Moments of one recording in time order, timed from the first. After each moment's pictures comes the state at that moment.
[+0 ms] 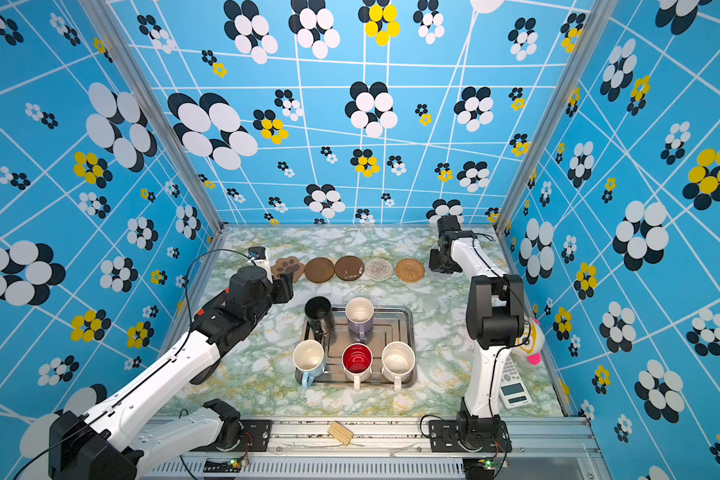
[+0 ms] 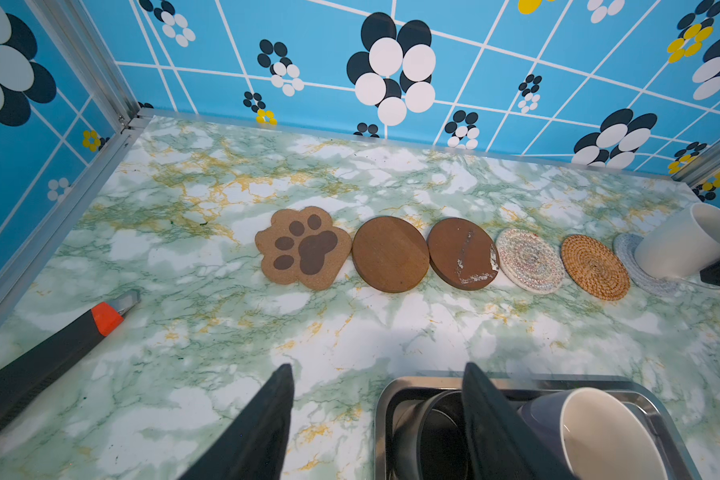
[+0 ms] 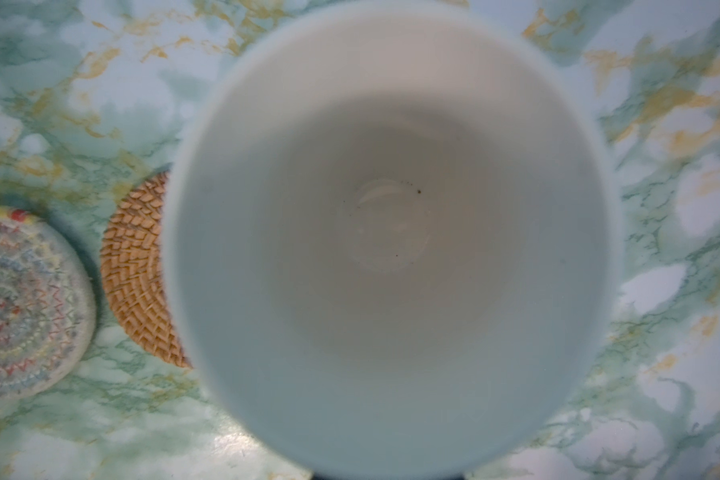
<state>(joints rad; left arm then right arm) -0.47 1.07 0.85 -0.26 -0.31 -0.36 0.06 2.05 1.68 -0.81 0.11 0.18</state>
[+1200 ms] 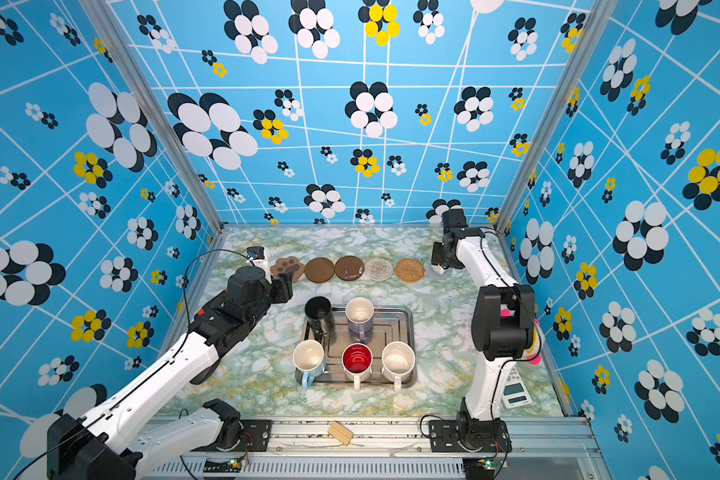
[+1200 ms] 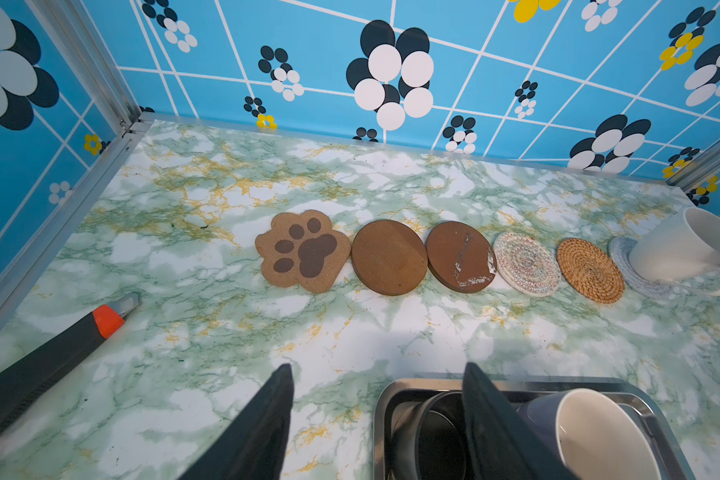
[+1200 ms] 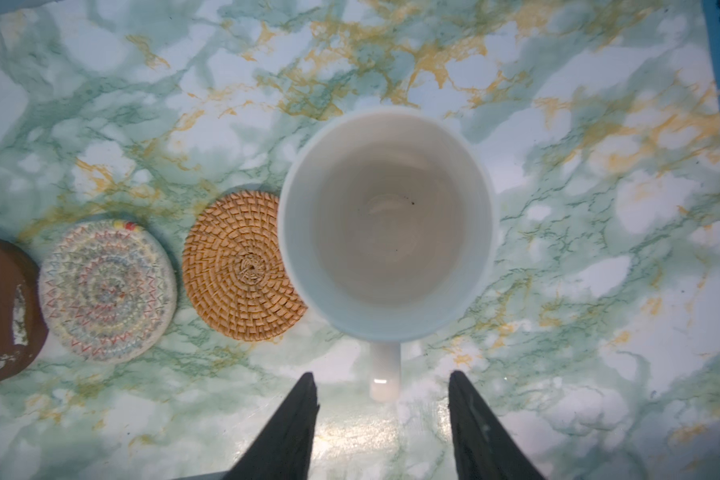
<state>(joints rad) -0.47 1.06 0.85 -0.26 -0.31 -0.36 0.06 1.91 1.65 -0.82 0.10 0.20</state>
